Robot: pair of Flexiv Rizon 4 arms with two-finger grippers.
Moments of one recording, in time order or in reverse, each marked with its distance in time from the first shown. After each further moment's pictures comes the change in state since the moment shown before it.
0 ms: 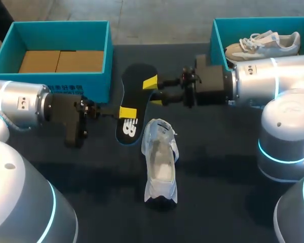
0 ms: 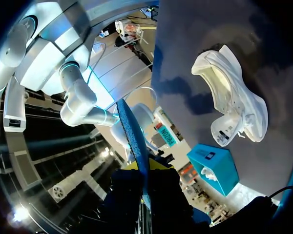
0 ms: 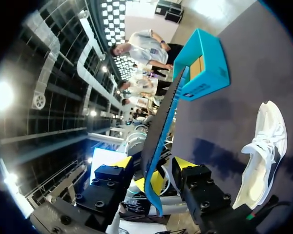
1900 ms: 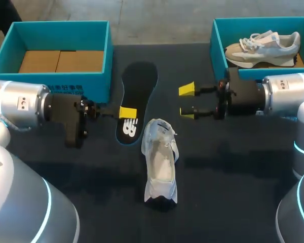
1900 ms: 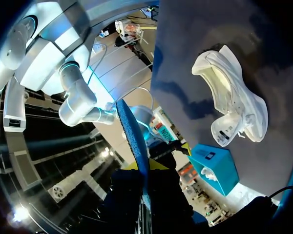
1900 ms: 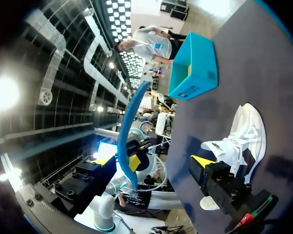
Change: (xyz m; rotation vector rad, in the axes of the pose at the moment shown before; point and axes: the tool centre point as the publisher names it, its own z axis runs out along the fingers) left arm 0.000 0.000 0.000 -0.001 0.000 -0.001; right arm -0.056 0.005 -0.074 0.024 0.063 -0.033
